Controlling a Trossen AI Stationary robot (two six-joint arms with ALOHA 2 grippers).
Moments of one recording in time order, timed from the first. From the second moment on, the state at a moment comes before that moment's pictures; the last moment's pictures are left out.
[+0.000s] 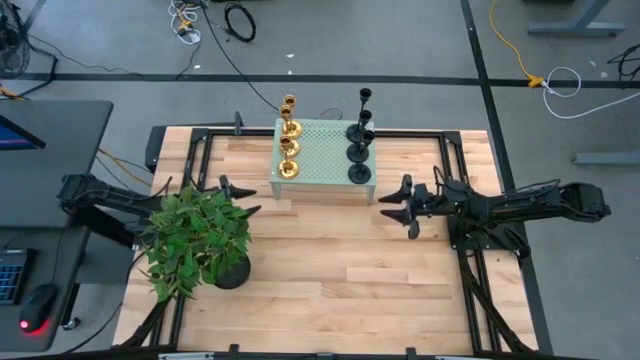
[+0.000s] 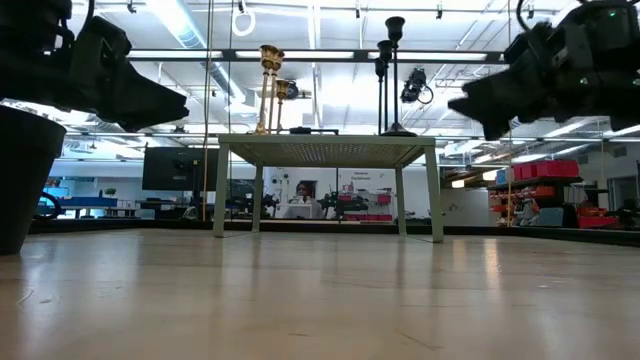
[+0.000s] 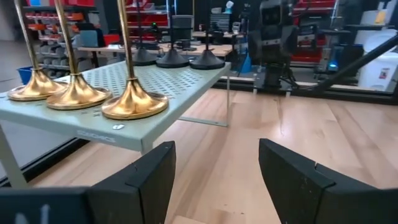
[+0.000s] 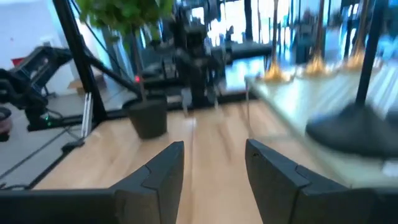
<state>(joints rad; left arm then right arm) -0.16 0.45 0.01 0.40 -0.50 -0.04 -0.15 0.85 0.07 0.76 -0.17 0.14</state>
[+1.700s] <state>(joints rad) -0.16 0.00 0.01 0.42 -0.52 -0.04 -0.09 0.36 0.07 0.78 -0.09 0.19</state>
